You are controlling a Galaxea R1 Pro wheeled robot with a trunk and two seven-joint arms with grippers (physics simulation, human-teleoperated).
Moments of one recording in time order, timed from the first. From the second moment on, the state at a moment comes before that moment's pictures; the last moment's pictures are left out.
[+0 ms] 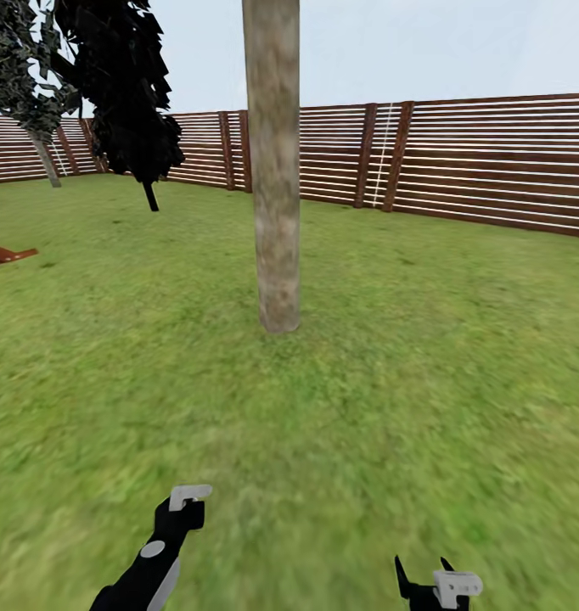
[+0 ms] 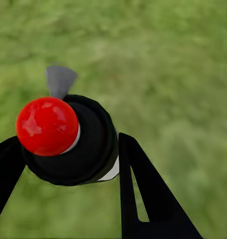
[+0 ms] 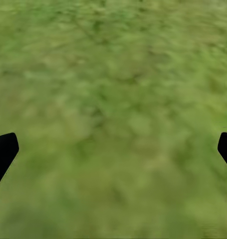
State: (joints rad) left arm -0.44 -0.03 0.04 -0.51 -0.03 -0.13 0.09; right arm -0.34 -0.03 -0.71 -0.13 0.55 -0.84 0.16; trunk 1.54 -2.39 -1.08
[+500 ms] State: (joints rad) left arm -0.44 -0.04 0.04 -0.52 -0.03 -0.13 0.09; right arm -0.34 -0.03 -0.71 -0.13 0.56 -0.84 0.16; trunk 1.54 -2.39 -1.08
